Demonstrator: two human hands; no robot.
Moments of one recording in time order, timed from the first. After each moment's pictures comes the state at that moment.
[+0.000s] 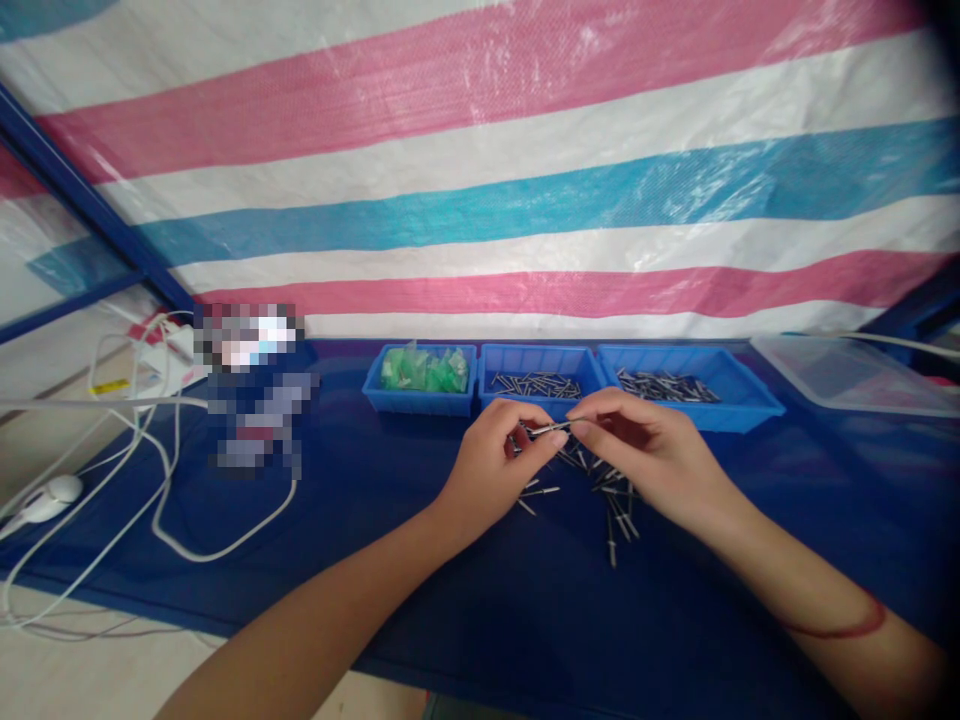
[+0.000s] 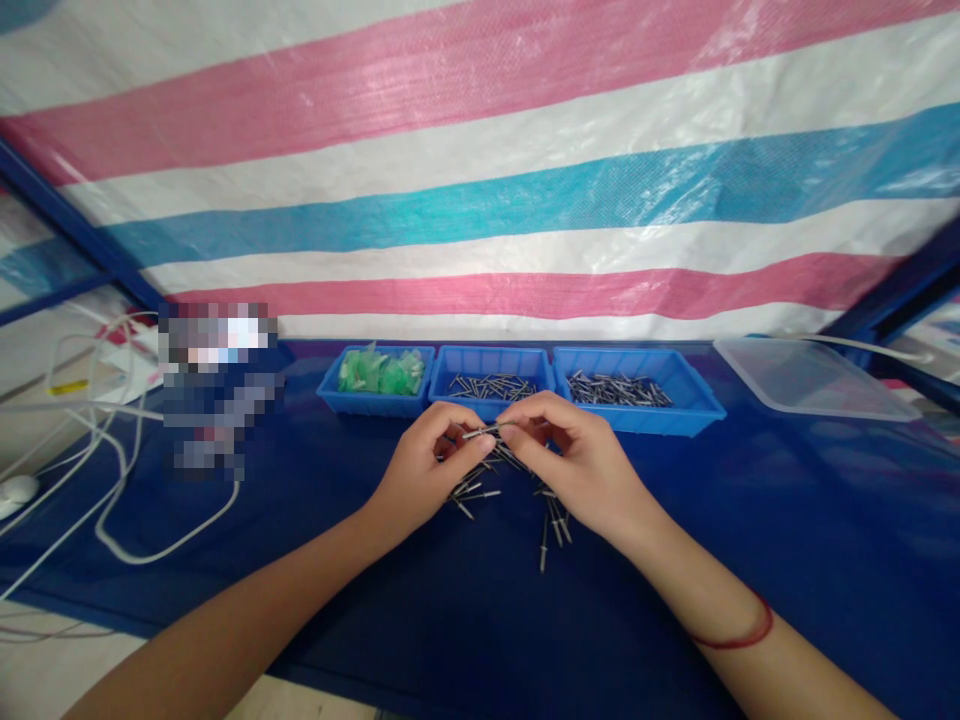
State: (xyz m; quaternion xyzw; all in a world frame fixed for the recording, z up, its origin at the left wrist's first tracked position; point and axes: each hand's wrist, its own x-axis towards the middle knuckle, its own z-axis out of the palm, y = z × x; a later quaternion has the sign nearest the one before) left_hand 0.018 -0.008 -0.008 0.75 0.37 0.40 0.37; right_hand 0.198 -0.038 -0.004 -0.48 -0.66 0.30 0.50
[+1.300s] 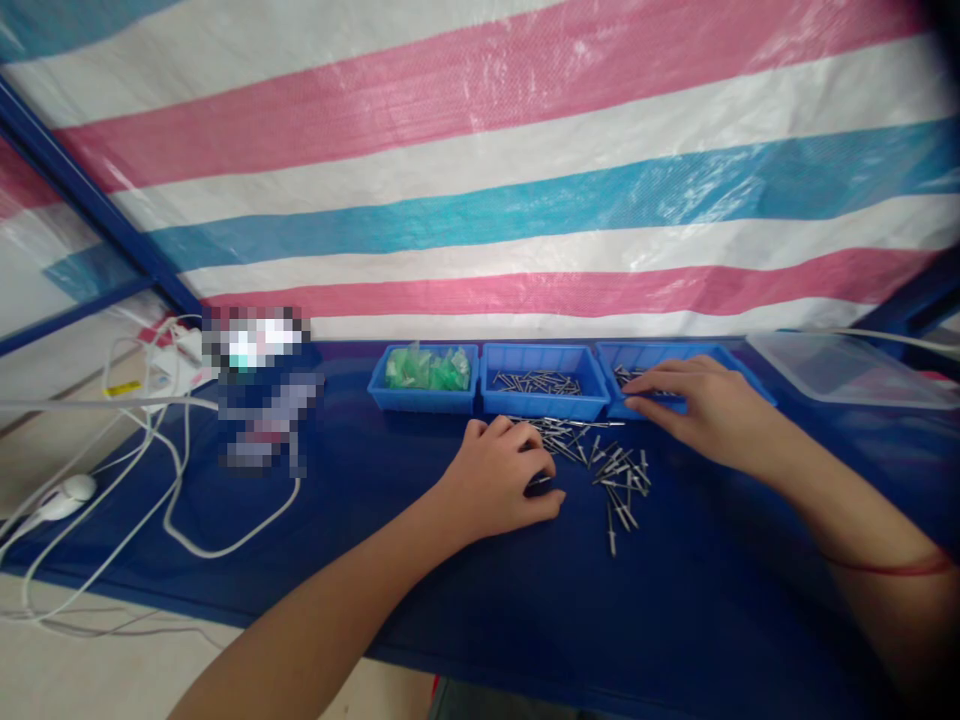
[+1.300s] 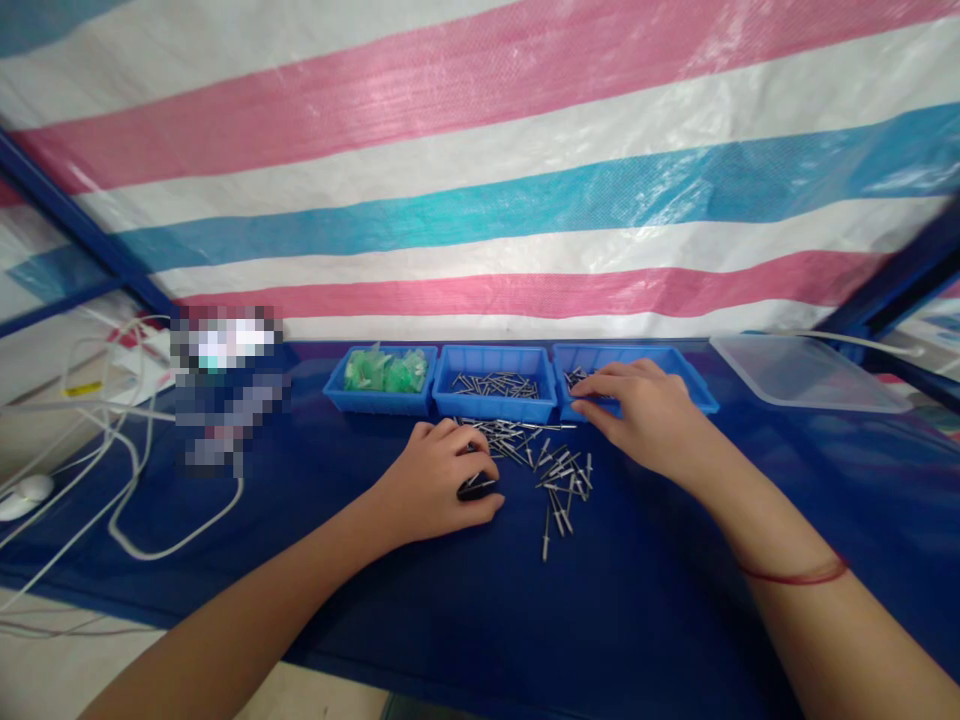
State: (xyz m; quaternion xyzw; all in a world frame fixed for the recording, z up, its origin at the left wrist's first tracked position) left_hand 0.003 -0.013 -0.005 0.94 0.30 0.13 0.07; right_hand 0.287 -0.008 -0.017 -0.60 -0.77 -0.05 0.21
